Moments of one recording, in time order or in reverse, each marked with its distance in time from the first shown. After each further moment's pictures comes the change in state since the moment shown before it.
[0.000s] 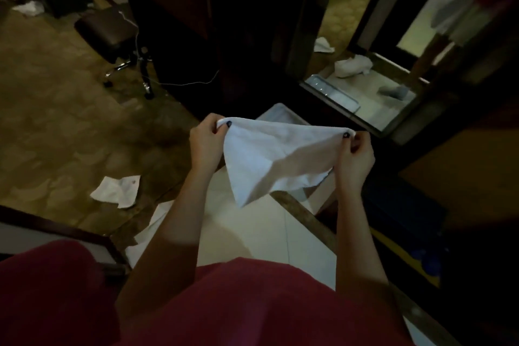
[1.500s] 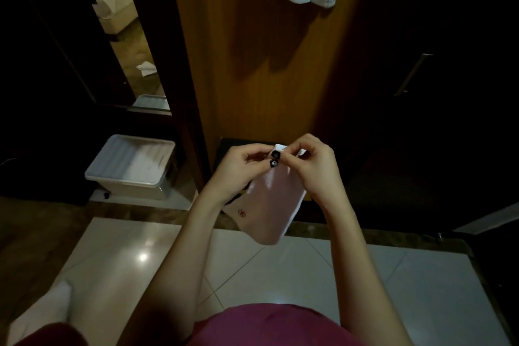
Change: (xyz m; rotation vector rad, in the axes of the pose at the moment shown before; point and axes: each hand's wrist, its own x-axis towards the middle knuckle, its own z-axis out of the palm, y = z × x) left_hand -0.387 0.286 0.278 -0.520 -1.171 0.279; right_hand -0.082 0.085 -0.490 -0.053 0.018 -0.015
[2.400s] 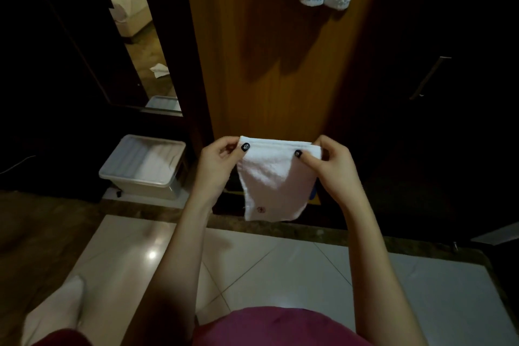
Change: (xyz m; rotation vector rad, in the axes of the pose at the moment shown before) left_hand 0.001 -0.019 -0.036 0.067 0.434 -0.031; right_hand 0.013 0.022 -0.012 0.007 -0.036 0.075
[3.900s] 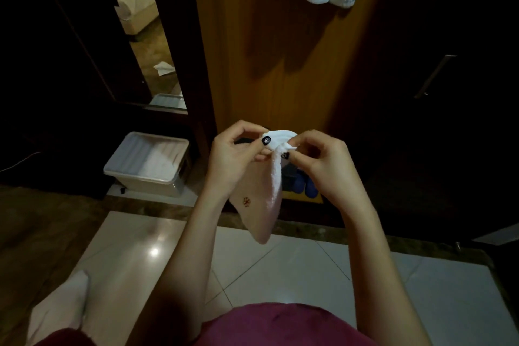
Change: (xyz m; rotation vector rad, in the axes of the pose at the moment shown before) left_hand -0.018 0.040 0.011 -0.129 -0.084 0.095; right_hand -0.020 -0.048 0.009 -0.039 -0.071 -0.161
